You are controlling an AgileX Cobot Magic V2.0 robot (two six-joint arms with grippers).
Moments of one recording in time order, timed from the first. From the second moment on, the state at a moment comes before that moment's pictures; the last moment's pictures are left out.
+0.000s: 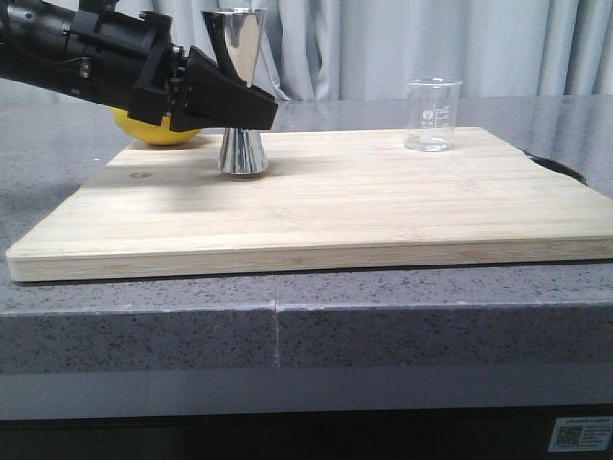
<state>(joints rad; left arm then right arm) -0.23 1.93 -1.26 -1.50 1.16 2.15 0.30 0.97 -0.74 -0.18 0.07 0.06</state>
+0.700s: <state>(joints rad) -0.23 1.93 -1.26 -1.51 1.16 2.15 0.30 0.97 -0.74 -0.18 0.07 0.06</state>
